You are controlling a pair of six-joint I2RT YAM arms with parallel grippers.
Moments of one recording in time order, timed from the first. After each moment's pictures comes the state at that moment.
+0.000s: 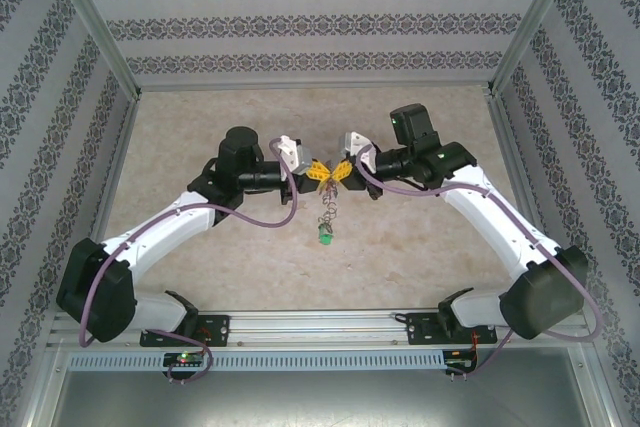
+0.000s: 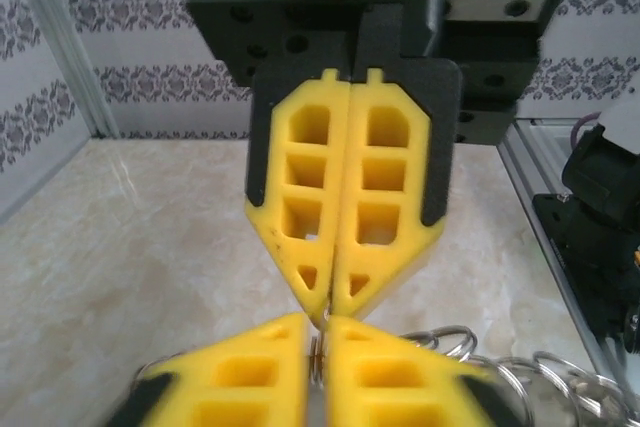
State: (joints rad) left arm -0.52 1.36 0.98 0.10 0.80 0.28; right arm 0.45 1.35 1.22 -0.68 -0.78 -0.56
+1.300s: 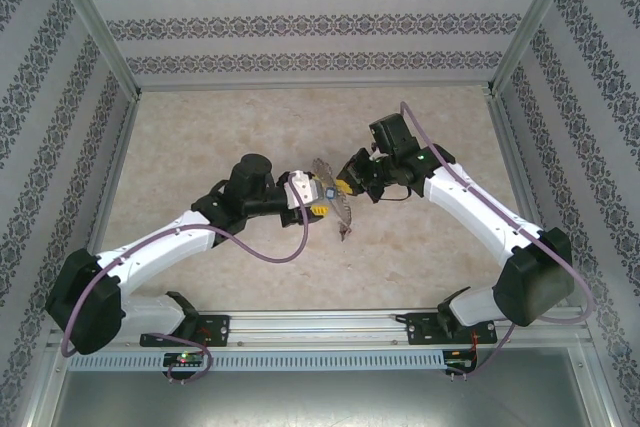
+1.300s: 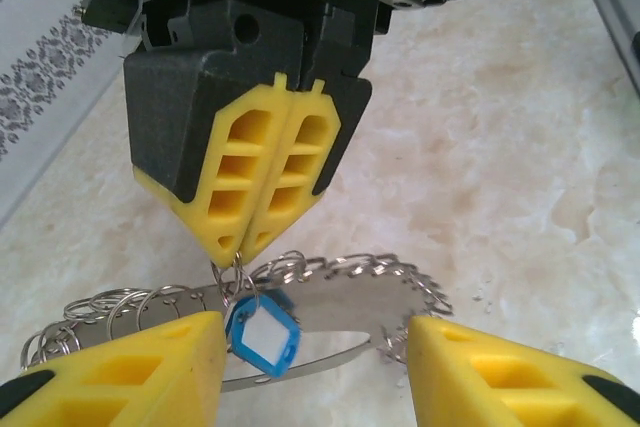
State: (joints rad) left arm -0.66 1.26 0.80 0.03 0.48 0.55; right arm 0.51 1.42 1.19 -0.68 -0.51 1.35
